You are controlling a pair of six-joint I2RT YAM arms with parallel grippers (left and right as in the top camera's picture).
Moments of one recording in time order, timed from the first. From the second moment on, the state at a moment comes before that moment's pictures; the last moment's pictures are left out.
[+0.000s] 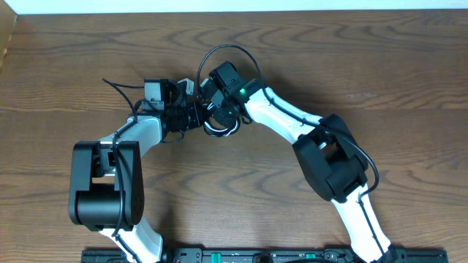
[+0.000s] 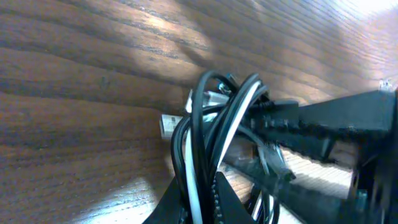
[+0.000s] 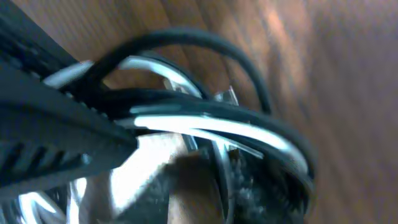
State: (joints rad) left arm -0.02 1.85 0.92 -0.11 0.60 -0.28; right arm 0.69 2.34 1.78 -0.56 -0.14 -0.26
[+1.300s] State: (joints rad) left arm 0.01 1.84 0.93 -0.13 0.54 -0.31; right arm 0.60 2.18 1.78 -0.77 -0.11 -0.07
